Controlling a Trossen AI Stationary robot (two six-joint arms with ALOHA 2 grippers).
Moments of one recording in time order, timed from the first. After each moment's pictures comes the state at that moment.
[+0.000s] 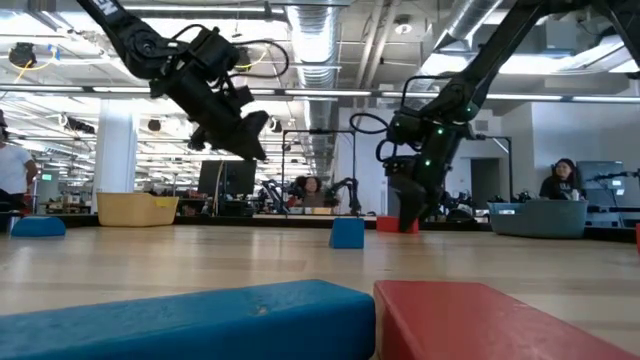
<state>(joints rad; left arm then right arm) 0.57 1.42 0.70 0.21 -0.30 -0.14 -0.69 1.86 1.02 -0.25 -0.04 -0.03</state>
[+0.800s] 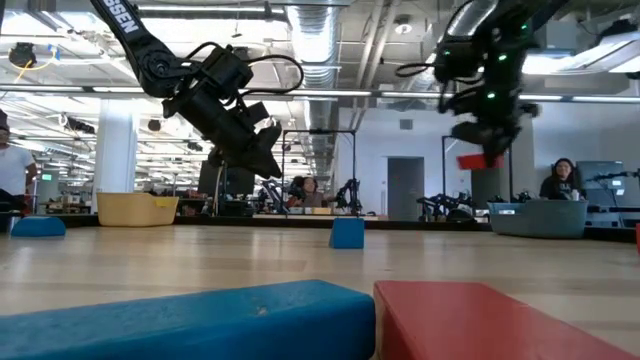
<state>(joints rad) 0.54 1.56 0.70 0.32 -0.19 -0.10 -0.58 1.30 0.93 -0.93 0.59 0.38</state>
